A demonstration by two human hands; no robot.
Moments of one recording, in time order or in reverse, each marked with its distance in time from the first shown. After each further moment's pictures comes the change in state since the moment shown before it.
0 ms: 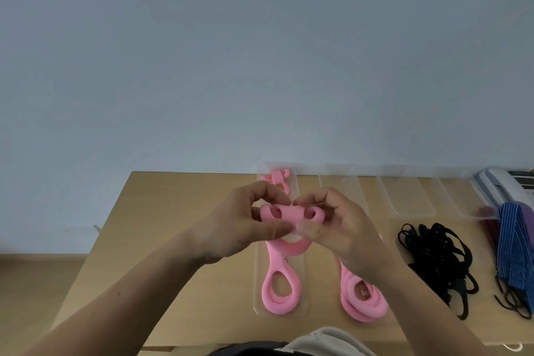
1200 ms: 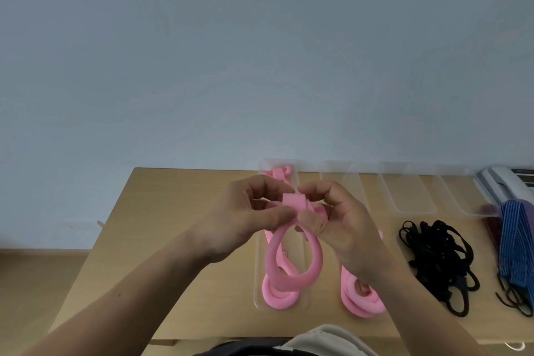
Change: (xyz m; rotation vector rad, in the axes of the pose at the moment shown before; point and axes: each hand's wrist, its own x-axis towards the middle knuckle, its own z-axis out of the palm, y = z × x) left_hand -0.004 -0.001 0.009 -0.137 0.070 0.084; right_hand -0.008 -0.011 0.011 0.087 0.053 -0.023
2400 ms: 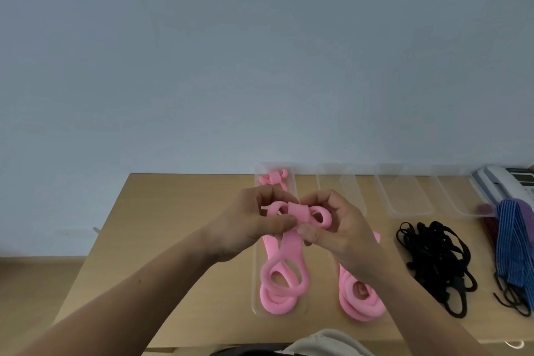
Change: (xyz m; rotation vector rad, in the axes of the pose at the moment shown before) left_hand 0.023 -0.017 0.003 0.013 -0.073 -0.092; right_hand 0.010 0.028 -0.018 0.084 -0.037 0.033
